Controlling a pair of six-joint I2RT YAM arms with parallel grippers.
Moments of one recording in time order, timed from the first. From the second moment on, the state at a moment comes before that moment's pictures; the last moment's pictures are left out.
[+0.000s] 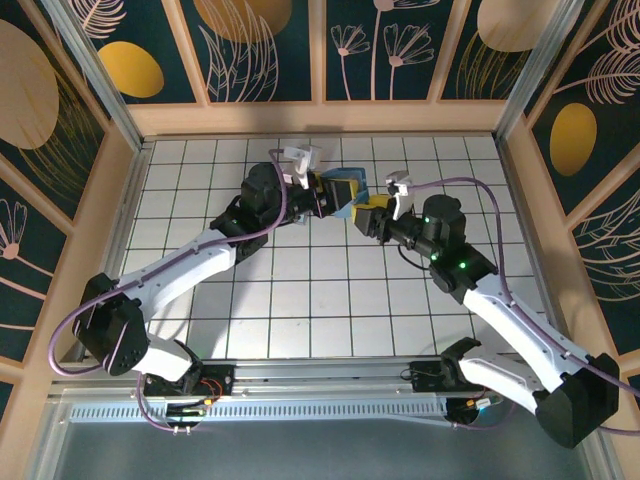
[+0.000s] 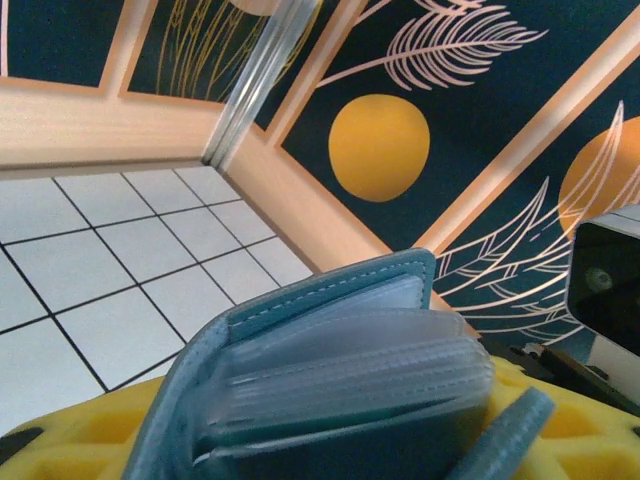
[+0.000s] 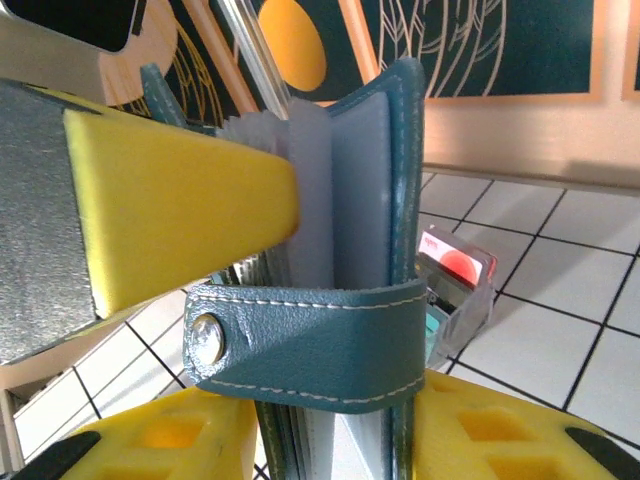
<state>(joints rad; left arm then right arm) -0.72 1.46 1.13 0.24 0.34 -0.57 0.55 0.96 0.78 0.03 -0.32 0.29</state>
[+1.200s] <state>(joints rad) -0.72 1.39 1.04 0.34 0.51 -0.60 0.37 0.92 0.73 0.13 -0.63 0.37</state>
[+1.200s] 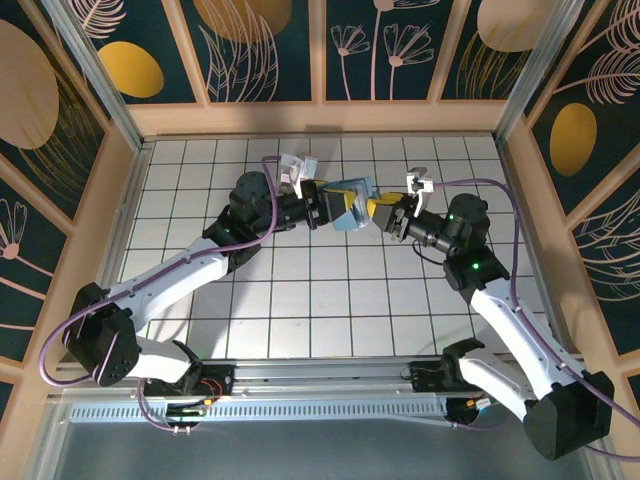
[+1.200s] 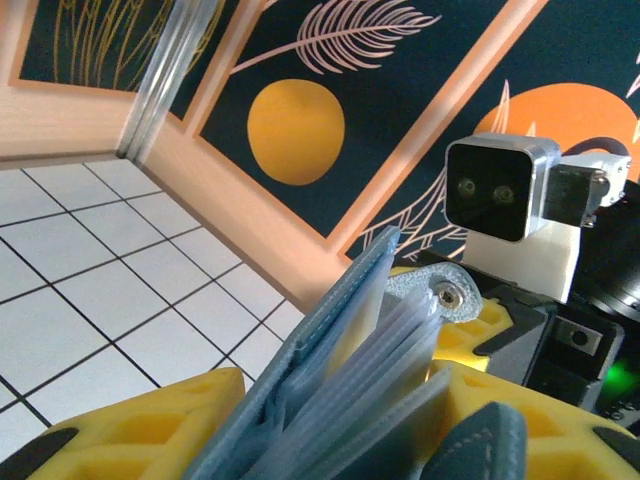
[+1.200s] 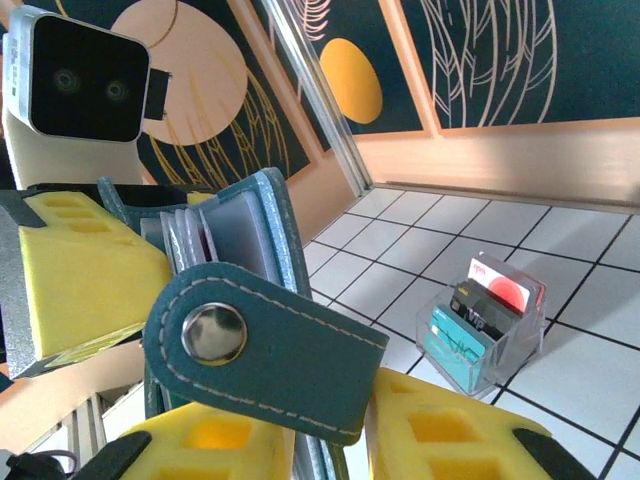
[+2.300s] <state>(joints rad) -0.70 1.39 1.02 0.40 0.64 -0.62 0.35 0.98 0.73 0.18 -0.84 0.35</state>
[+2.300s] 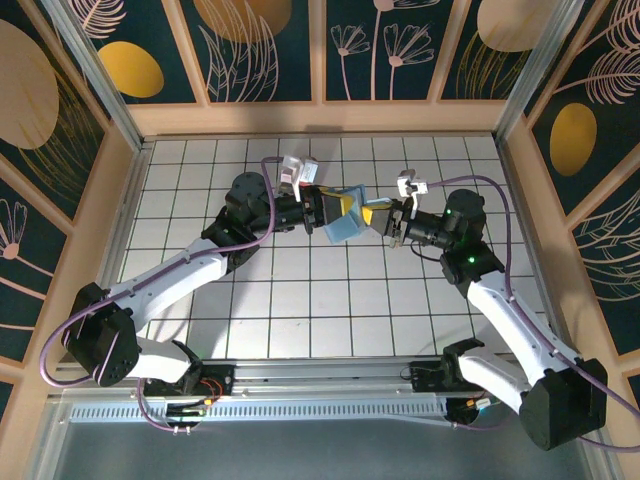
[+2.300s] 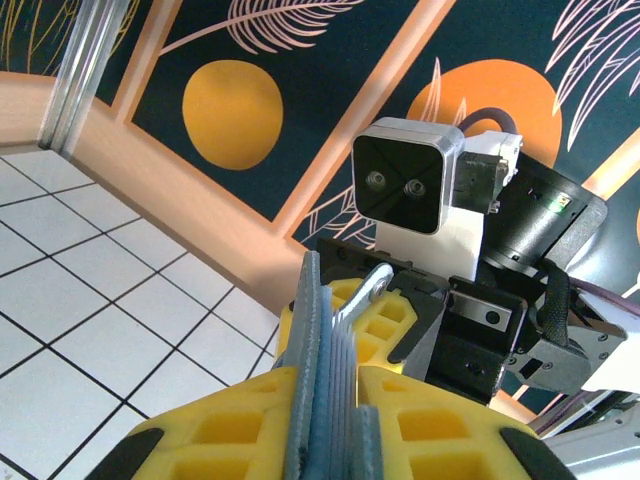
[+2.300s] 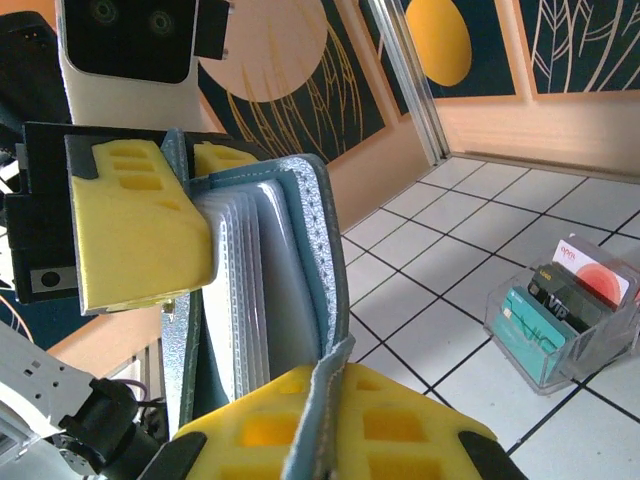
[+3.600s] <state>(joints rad) -0.72 1.61 1.00 0.41 0.47 -0.72 0.45 1.05 1.02 -0.44 -0.16 0.49</state>
